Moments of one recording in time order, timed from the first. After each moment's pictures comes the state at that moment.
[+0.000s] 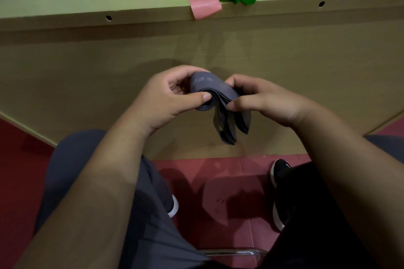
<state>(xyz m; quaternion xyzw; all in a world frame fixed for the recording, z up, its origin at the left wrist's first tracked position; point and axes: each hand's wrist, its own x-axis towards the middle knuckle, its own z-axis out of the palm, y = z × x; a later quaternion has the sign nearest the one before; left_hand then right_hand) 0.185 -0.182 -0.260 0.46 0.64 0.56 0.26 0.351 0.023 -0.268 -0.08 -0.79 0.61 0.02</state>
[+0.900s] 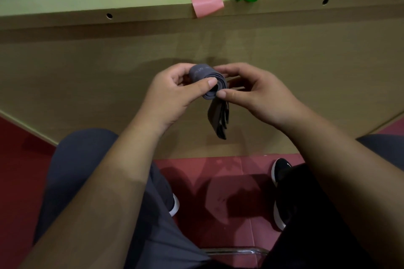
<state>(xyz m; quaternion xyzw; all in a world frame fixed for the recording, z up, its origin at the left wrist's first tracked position) 0.197 -0.168 -0.264 0.37 0.68 0.60 0.19 0.343 0.009 -0.278 -0.10 -0.82 0.53 0.19</state>
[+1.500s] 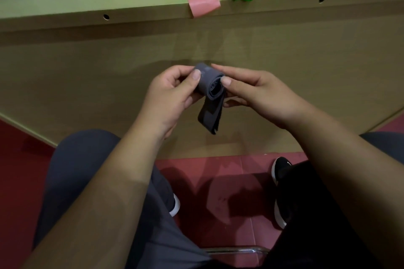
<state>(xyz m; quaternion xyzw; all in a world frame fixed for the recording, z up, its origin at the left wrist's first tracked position) 0.210 -0.164 -0.267 0.26 0.62 0.69 0.28 0.350 0.004 -0.267 -0.11 -0.75 0.64 0.13</state>
